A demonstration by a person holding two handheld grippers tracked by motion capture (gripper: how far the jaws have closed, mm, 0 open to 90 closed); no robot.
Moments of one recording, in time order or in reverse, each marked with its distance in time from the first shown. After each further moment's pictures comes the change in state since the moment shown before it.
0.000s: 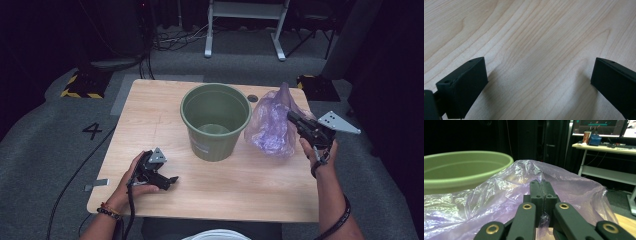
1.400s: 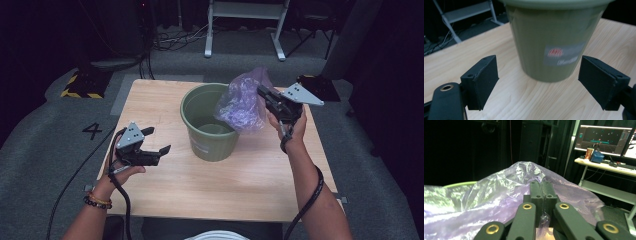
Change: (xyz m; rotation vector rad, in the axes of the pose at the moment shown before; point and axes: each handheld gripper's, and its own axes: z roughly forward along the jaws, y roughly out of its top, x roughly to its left) left arm 0.001 0.061 -0.108 -0.409 0.098 0.005; right arm 0.061 0.063 0.083 -0.026 -0.012 -0.095
